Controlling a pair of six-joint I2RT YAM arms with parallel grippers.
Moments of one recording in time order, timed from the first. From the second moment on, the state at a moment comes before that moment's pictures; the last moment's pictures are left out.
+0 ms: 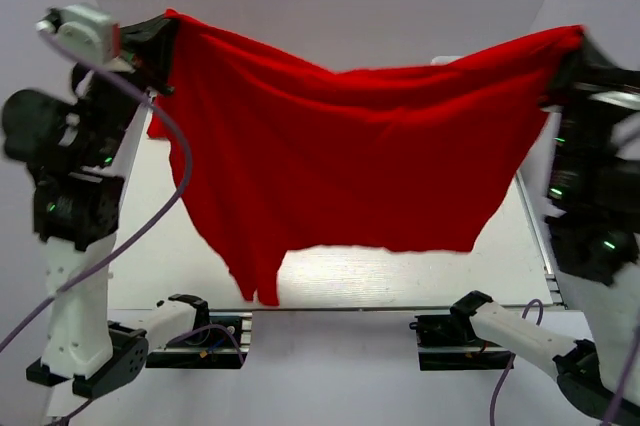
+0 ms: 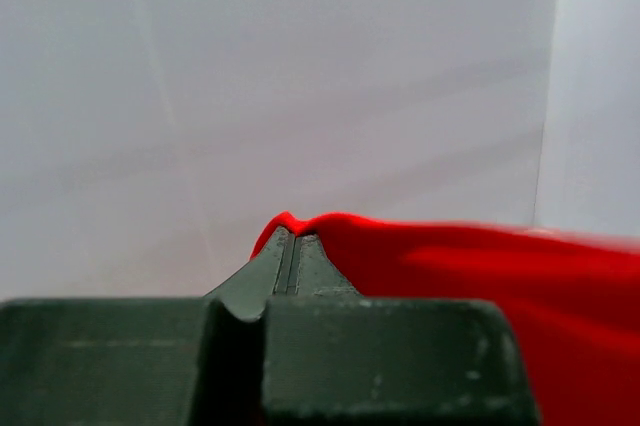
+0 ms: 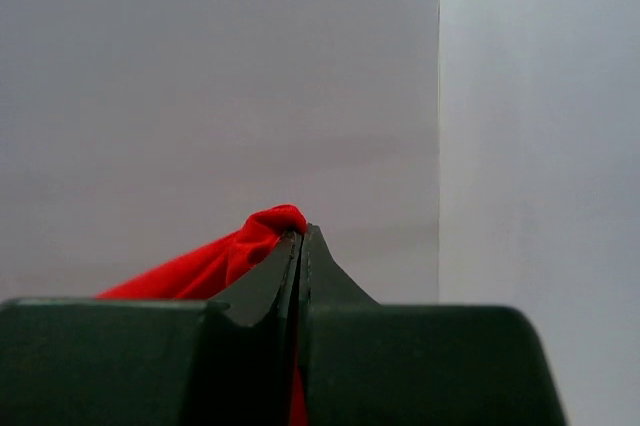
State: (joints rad) left arm -0.25 1.10 1.91 -0.31 0.19 0.07; right arm 0.60 0.89 1.61 0.05 0.59 -0.35
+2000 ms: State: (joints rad) left arm -0.20 1.55 1.29 -0.49 0.05 -0.25; right arm 0.62 2.08 1.50 -0.53 0.19 0.24
